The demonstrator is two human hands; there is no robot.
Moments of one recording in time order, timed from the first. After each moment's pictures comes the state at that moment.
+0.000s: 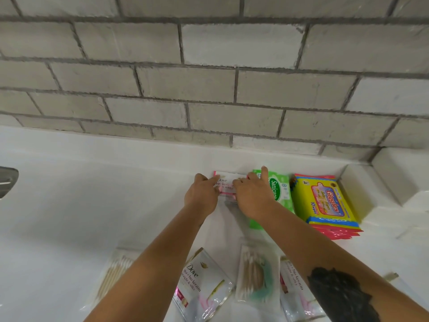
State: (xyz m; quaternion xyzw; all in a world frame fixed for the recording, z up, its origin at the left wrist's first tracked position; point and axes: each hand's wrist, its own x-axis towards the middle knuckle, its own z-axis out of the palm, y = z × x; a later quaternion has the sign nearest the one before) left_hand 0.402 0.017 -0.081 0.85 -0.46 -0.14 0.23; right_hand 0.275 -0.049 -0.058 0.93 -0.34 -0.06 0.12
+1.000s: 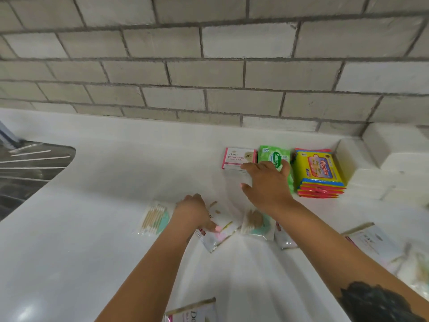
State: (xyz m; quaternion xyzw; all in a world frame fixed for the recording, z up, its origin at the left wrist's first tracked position) left_hand 0.355 0.166 -0.058 0.89 -0.40 -0.23 0.00; right_hand 0.206 0.059 -0.015 0.92 -0.38 0.12 -0.04
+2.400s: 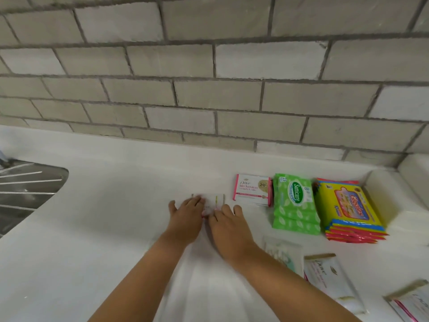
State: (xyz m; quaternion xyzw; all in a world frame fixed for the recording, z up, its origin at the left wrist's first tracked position) left_hand 0.439 0.121 -0.086 0.86 -0.50 -0.04 0.00; right_hand 0.314 0.074 -0.087 0.96 -0.23 0.11 0.11
